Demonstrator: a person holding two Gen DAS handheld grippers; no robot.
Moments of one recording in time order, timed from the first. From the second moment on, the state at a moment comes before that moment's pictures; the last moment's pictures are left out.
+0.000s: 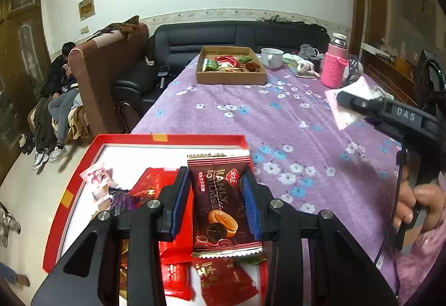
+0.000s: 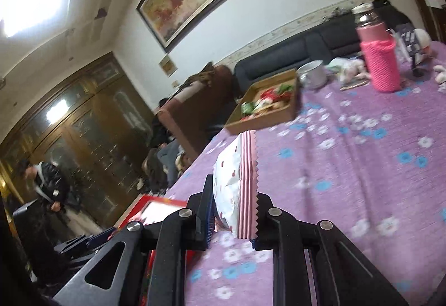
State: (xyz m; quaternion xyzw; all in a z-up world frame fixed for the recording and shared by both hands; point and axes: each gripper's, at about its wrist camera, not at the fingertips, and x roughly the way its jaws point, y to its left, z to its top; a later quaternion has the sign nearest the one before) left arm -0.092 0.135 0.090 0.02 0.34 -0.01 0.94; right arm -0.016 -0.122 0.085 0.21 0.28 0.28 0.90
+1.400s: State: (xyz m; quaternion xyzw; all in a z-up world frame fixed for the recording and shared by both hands) left arm -0.103 0.226 0.078 -0.05 0.33 0.05 0.94; right arm -0.081 0.058 0.090 0.08 0.31 0.42 0.85
